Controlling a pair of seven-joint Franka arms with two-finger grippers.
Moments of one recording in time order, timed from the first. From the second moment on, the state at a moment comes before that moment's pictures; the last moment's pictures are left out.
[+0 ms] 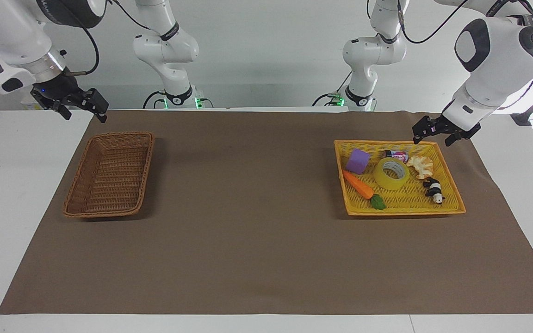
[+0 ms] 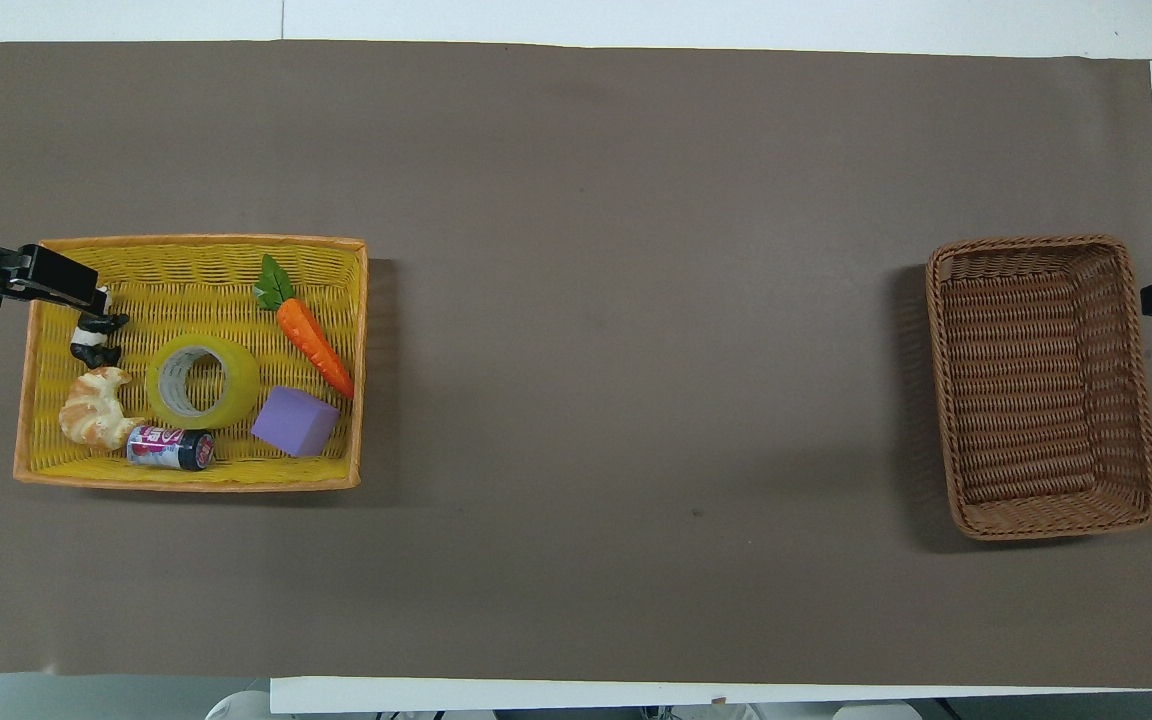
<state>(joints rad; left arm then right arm) -0.03 0.01 -0.05 -1.70 -0.02 1.58 0.09 -0.05 0.00 -0.10 -1.53 -0.02 1.42 -0.03</state>
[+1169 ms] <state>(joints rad) 0.03 -0.11 -0.04 -2.24 -0.02 2.07 0.08 -0.05 0.00 -0.10 -1.53 -0.02 1.42 -0.03</state>
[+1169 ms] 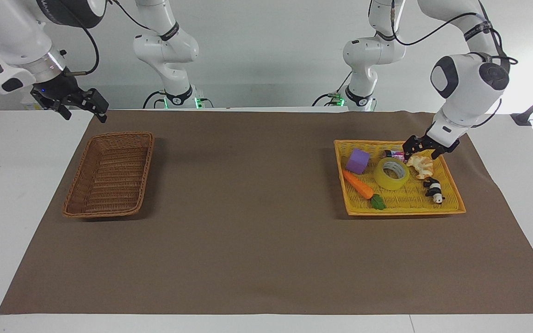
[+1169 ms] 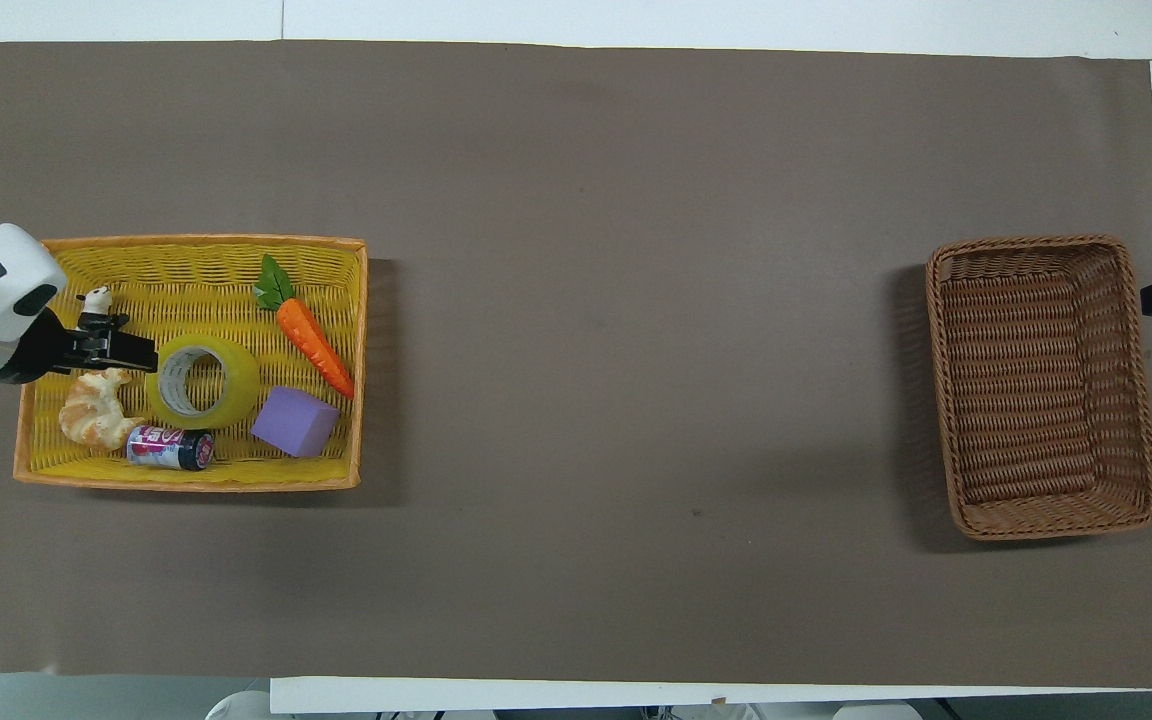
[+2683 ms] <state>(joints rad) 0.03 0.02 -0.05 -2.38 -0.02 2.31 0.06 -0.05 0.00 -0.10 -1.53 -0.02 1.42 -0.03</state>
